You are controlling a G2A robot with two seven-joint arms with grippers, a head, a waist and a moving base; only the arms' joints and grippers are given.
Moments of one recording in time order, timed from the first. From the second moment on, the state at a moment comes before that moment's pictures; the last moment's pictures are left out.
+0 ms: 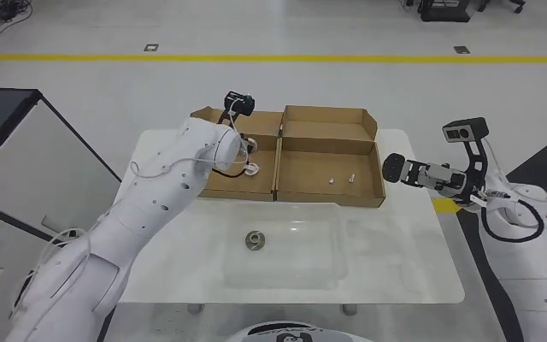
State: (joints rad) left arm 0.68 -1.18 -0.73 -1.48 0.95 0.33 -1.25; right arm -1.44 -0.88 1.61 -1.59 0.87 -0.47 1.35
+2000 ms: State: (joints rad) left arm 0.64 -1.34 -0.65 -0.84 1.02 0.22 -1.11; right arm -1.44 -0.88 1.61 -1.59 0.87 -0.47 1.35
